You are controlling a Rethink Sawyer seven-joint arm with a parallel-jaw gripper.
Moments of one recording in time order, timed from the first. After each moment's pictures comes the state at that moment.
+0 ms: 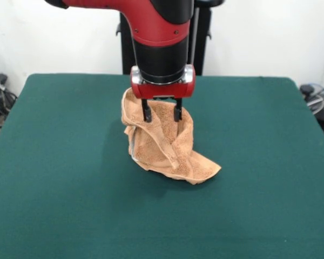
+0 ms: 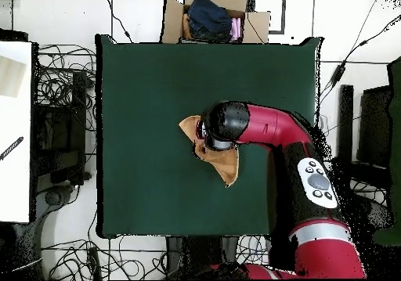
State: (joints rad) arm -0.43 -0.59 0.22 1.54 -0.19 0.81 1.57
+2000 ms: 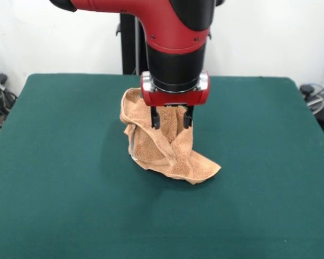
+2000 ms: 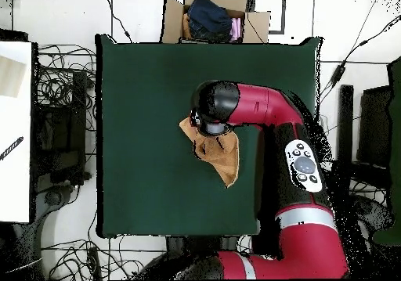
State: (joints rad) arm -0.37 -0.55 0.20 1.39 -0.20 0.94 1.57
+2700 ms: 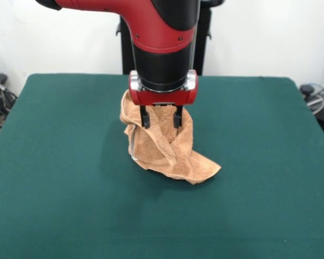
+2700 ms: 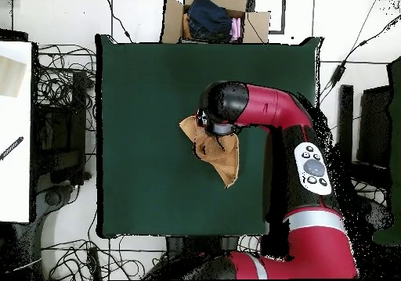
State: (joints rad) arm -0.39 -0.55 0.20 1.39 -0.20 0.94 1.57
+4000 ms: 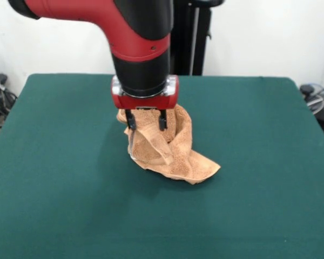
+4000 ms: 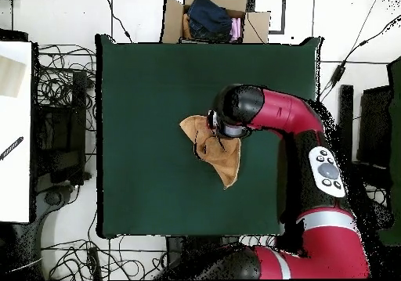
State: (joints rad) arm -0.45 -0.52 0.20 1.39 -0.18 0.94 1.57
